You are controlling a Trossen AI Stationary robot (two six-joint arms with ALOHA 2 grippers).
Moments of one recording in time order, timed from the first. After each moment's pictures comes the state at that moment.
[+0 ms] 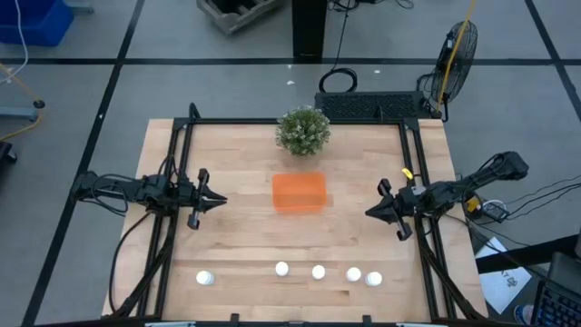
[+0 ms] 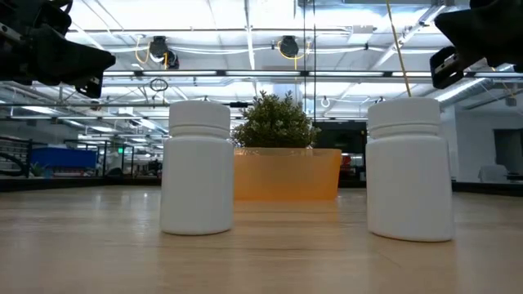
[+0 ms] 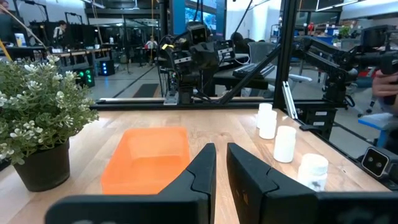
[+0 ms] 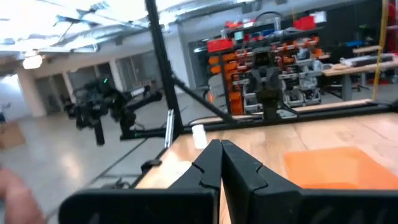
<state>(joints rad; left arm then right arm) -0.16 0.04 0.01 0.06 -0.05 -0.01 0.40 0.33 0.01 0.44 0.16 0.17</state>
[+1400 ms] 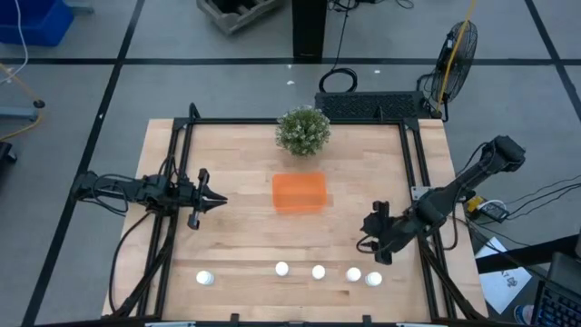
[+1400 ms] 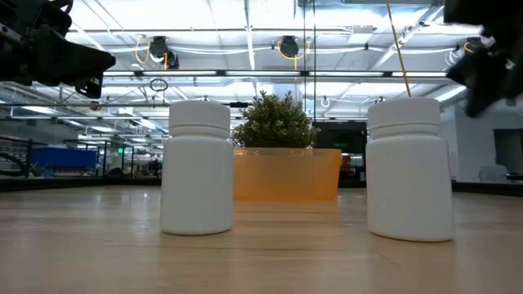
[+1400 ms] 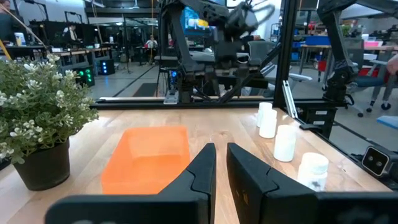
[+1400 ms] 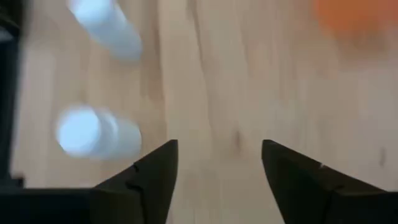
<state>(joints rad) -0.16 0.05 0.01 0.05 -0.05 -0.01 0.62 1.11 0.68 -0.62 0.24 0.73</state>
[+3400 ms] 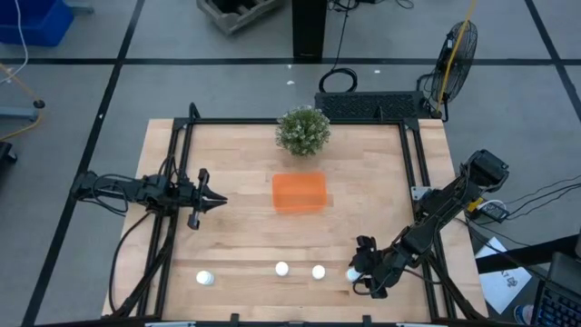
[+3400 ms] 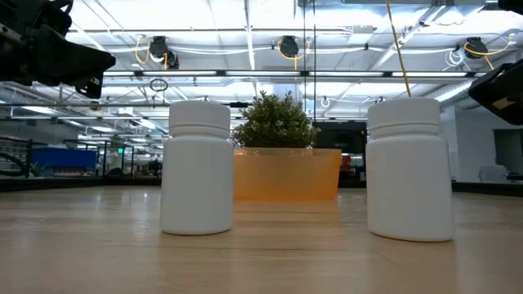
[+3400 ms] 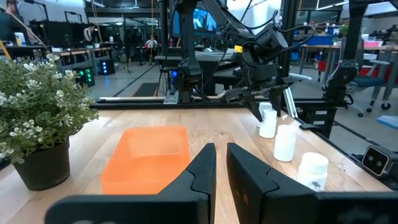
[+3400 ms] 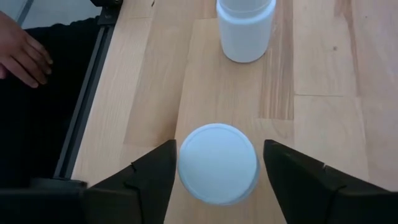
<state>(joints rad) -0.16 0.05 0.01 0.06 -0.05 -0.01 0.79 1.48 0.68 -0.10 0.24 0.67</state>
